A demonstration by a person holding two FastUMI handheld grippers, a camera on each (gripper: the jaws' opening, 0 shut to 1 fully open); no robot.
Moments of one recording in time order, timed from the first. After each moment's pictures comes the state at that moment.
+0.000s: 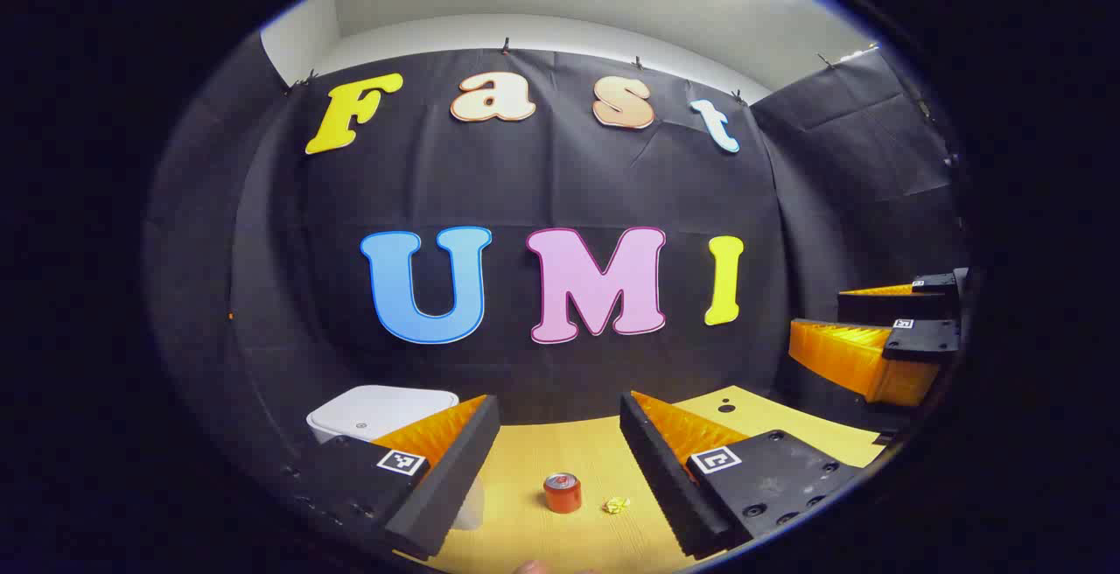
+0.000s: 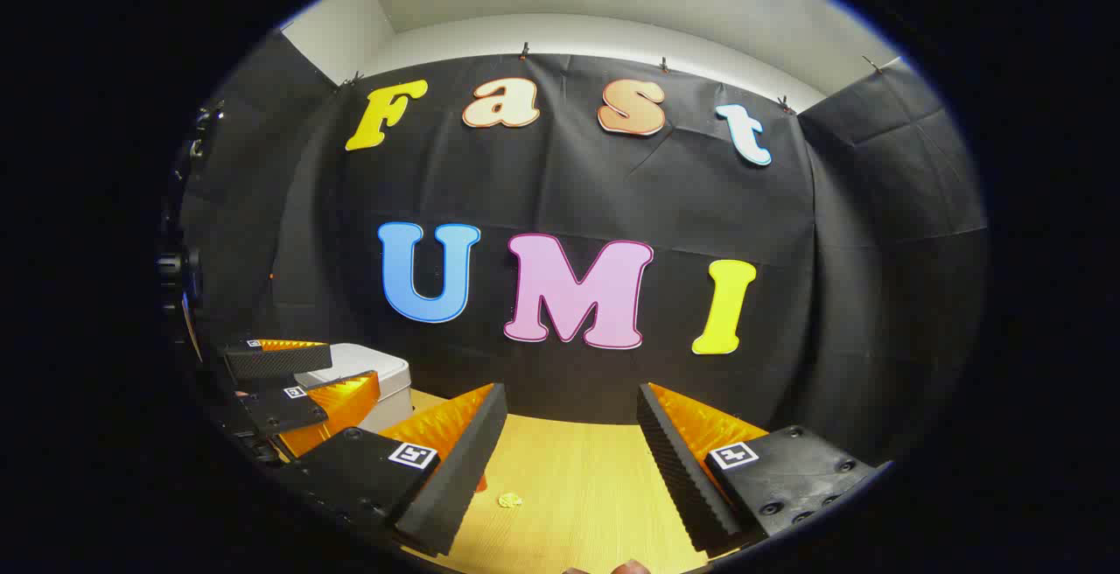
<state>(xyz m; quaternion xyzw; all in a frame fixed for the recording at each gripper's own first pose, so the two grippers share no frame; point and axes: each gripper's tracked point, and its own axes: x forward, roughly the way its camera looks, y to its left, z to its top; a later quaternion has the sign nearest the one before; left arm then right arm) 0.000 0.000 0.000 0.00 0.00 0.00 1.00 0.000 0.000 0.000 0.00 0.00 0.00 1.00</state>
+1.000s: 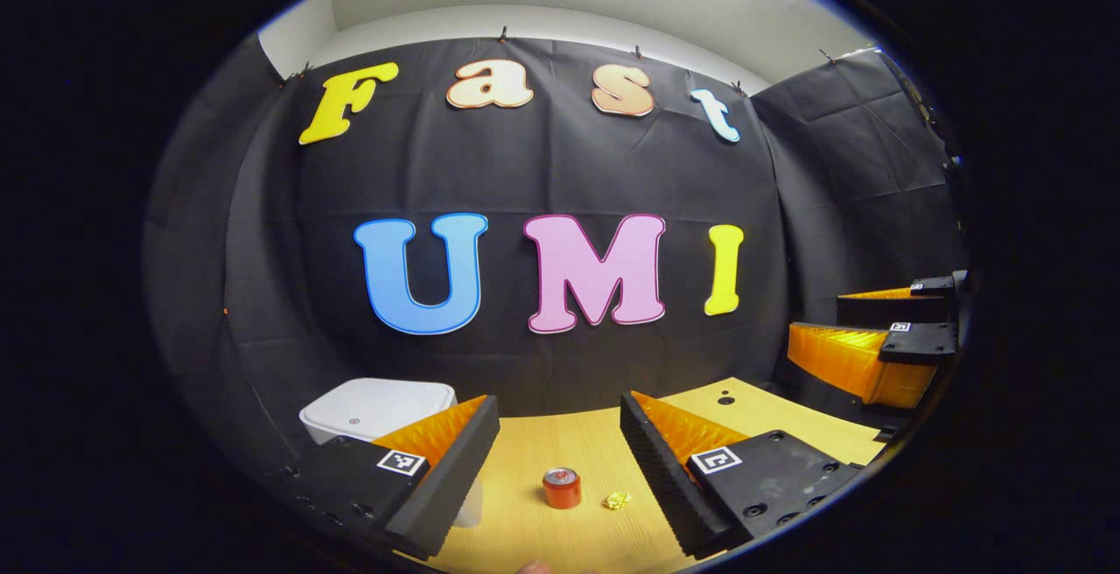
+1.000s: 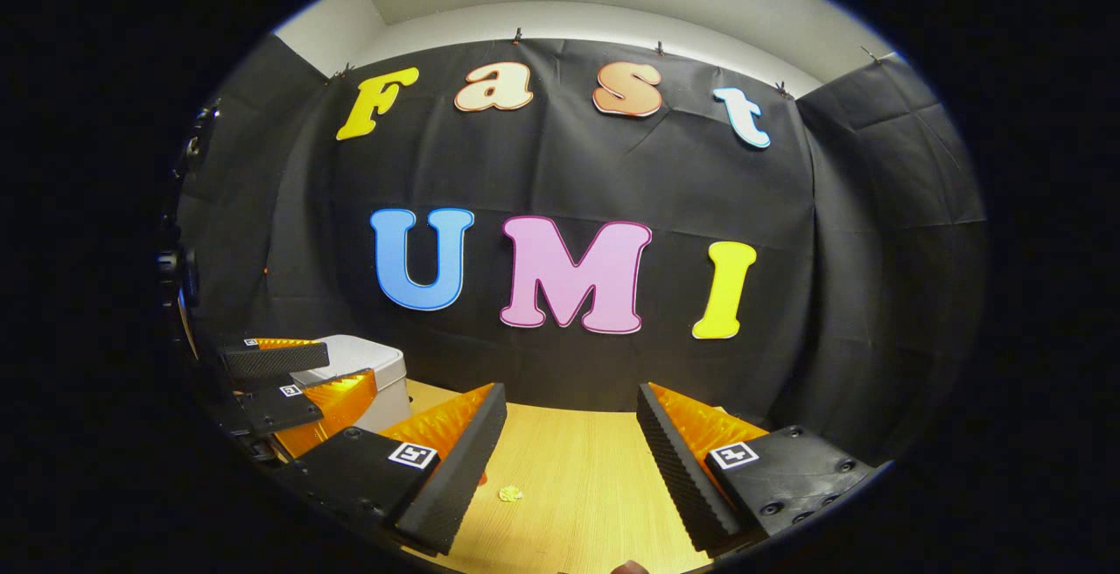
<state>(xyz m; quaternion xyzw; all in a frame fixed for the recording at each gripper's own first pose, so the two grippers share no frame) 0.011 -0.002 -0.015 0.00 0.03 -0.01 1.00 0.012 -0.003 -0.021 0.01 0.04 -0.01 1.00</state>
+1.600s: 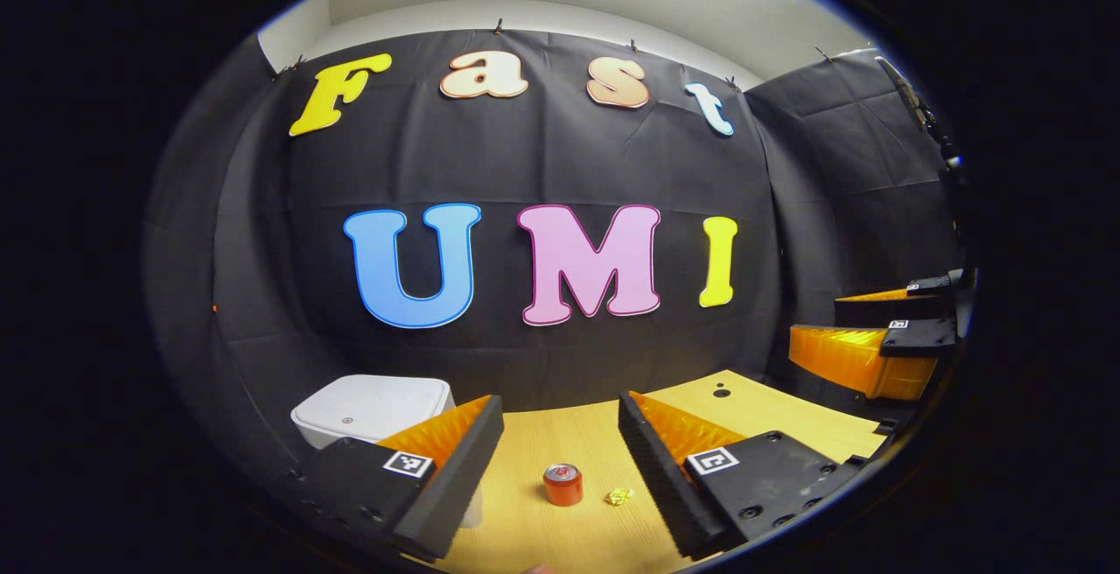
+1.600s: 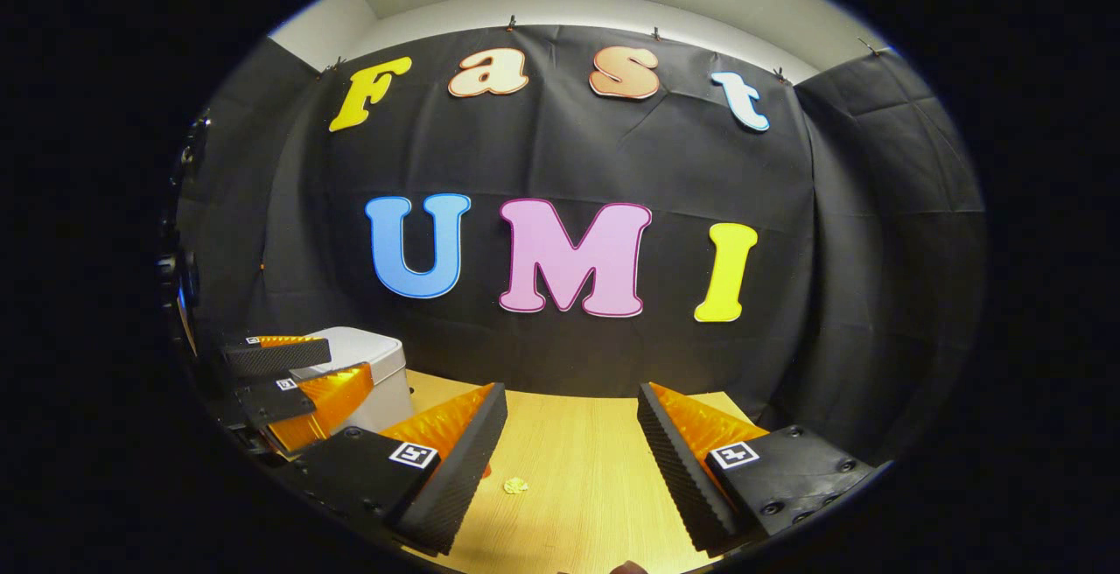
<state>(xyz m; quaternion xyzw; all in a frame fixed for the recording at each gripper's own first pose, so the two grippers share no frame) 0.023 0.019 -0.022 0.00 0.03 -0.02 1.00 0.019 0.006 -0.033 0.01 0.06 -0.01 1.00</state>
